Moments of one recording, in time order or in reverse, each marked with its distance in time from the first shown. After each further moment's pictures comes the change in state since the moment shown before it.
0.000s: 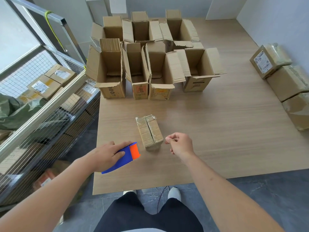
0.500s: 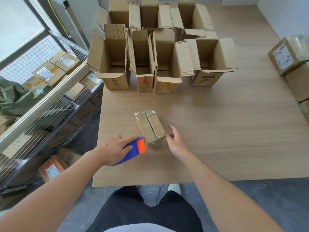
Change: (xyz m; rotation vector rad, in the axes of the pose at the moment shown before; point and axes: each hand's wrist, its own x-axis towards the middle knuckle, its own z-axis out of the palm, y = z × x) left_hand 0.022 0.019 0.012 0.069 0.010 -0.036; right_hand 0.028 0.024 0.024 -0.159 -0.237 -0.041
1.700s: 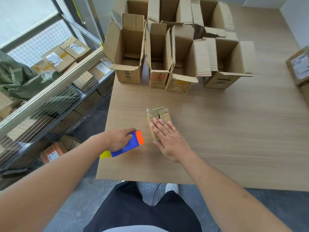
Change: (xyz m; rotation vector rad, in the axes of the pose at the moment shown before) left_hand 0.015 -0.026 -0.015 -0.099 -0.158 -0.188; right_hand 0.003 -0.022 0.026 -0.986 -0.058 -0.830
